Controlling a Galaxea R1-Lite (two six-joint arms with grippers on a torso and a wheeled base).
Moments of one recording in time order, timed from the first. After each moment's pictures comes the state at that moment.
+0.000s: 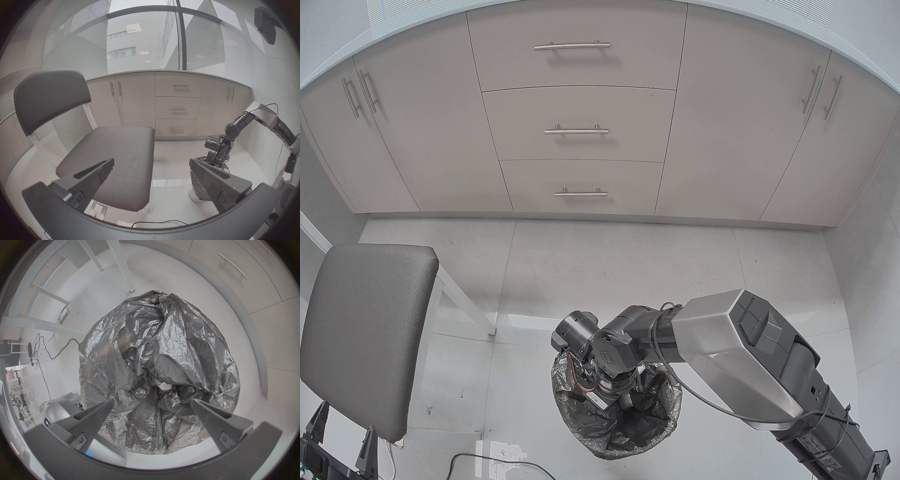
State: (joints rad) left arm 0.00 0.02 -0.02 0.02 0.00 0.01; right arm 0.84 2.68 -2.00 0.63 -0.31 -0.01
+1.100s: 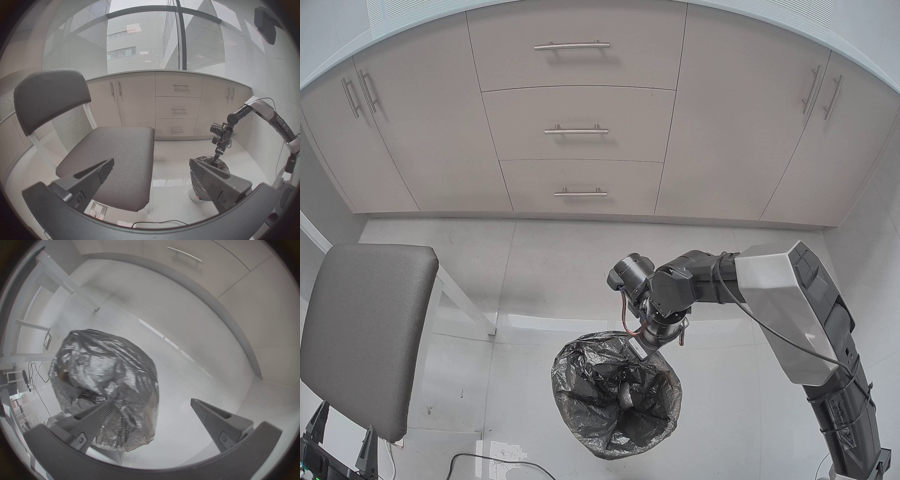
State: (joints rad) left arm 0.00 0.02 -0.02 0.02 0.00 0.01; right arm 0.64 2.57 -2.00 0.64 -0.32 -0.01
